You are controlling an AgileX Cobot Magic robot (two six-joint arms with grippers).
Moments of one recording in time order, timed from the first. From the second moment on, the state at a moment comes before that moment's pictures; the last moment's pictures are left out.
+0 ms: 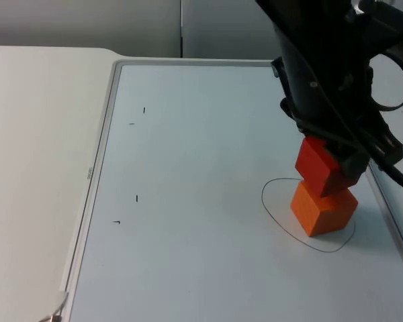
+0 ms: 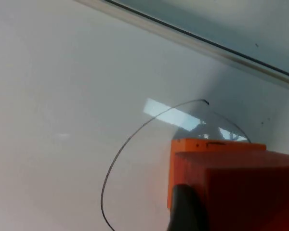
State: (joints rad) right arm 0.51 0.78 -0.95 0.00 0.61 0.02; left arm -0.86 2.27 -1.92 -0.19 0.90 0.39
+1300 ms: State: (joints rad) right arm 0.51 0.78 -0.95 0.00 0.61 0.02; left arm -0.87 2.32 -1.93 -0.17 0.89 0.37
